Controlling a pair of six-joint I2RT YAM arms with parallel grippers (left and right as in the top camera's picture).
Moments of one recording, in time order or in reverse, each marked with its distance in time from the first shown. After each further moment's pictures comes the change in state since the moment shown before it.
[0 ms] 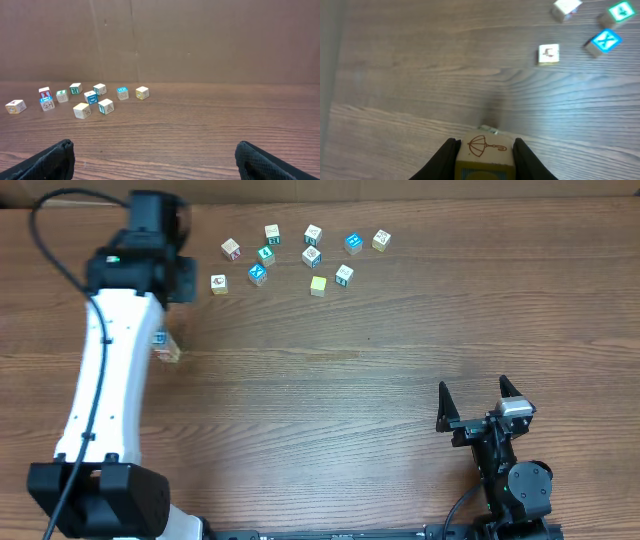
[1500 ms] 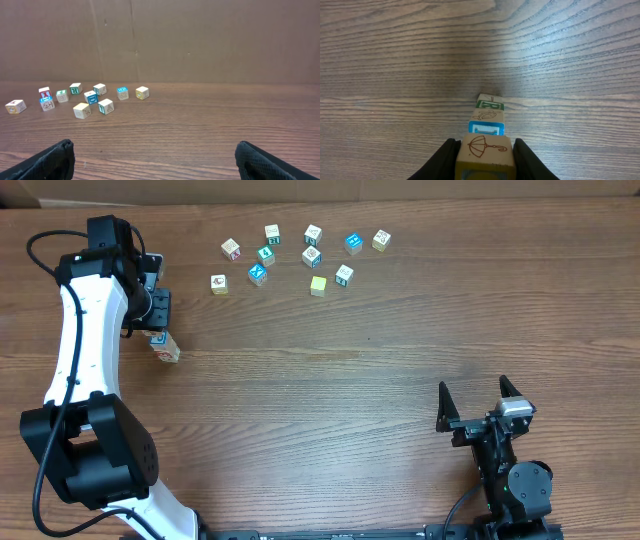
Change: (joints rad) left arm 0.185 0.177 -0.053 -0.054 0.213 0.217; right arm 0.000 0.000 0.000 -0.001 0.000 0.001
